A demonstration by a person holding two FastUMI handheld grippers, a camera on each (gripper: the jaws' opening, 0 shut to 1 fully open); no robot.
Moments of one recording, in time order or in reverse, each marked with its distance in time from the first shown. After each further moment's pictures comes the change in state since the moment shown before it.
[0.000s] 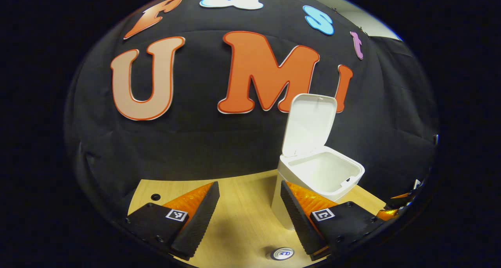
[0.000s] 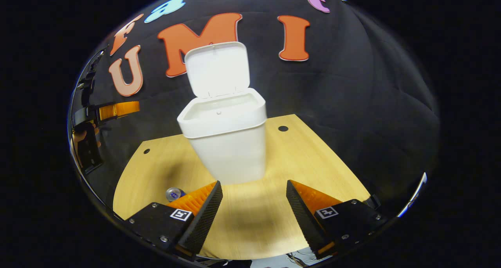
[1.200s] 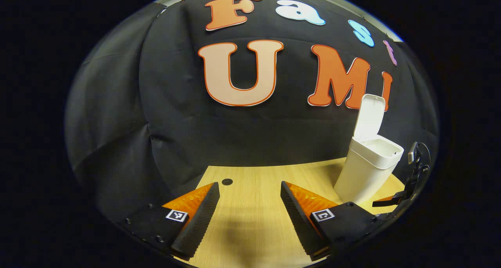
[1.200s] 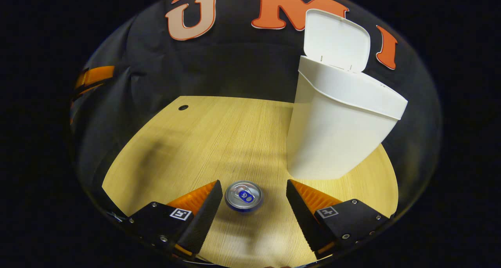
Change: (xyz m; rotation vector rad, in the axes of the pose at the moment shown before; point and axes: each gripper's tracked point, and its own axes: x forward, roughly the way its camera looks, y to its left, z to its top) left arm -0.149 0.197 -0.060 -0.028 -0.001 0.322; right arm 0.094 0.200 -0.084 -0.311 0.148 0.200
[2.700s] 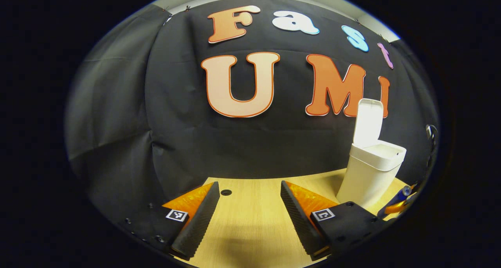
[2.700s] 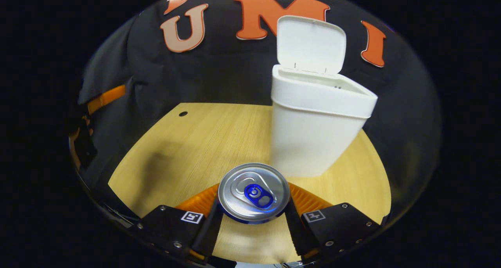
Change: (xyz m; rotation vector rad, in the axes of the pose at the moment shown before) left arm 0.005 -0.027 -0.014 -0.028 -0.160 -0.001; right arm 0.046 0.004 -0.028 0.042 -0.067 0.016
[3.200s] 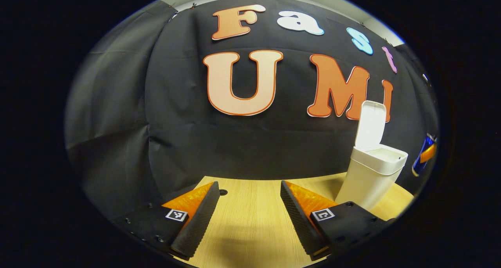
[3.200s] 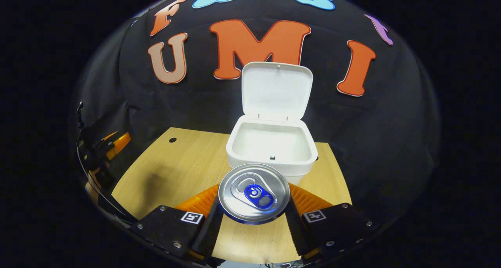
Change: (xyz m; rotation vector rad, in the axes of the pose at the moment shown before) left arm 0.015 0.004 -0.005 -0.011 -0.018 0.036; right arm -0.002 0.000 0.019 -0.025 -0.107 -0.059
